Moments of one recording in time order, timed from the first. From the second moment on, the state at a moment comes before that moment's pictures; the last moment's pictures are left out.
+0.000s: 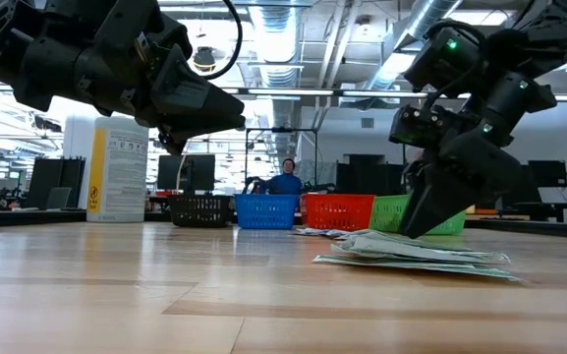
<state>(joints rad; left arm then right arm) -0.28 1.57 0.38 0.99 -0.26 -0.27 0.08 1.53 0.53 0.05 0.12 0.17</state>
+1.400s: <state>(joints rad) -0.28 1.57 0.38 0.99 -0.26 -0.27 0.08 1.63 0.53 0.15 0.10 0.17</state>
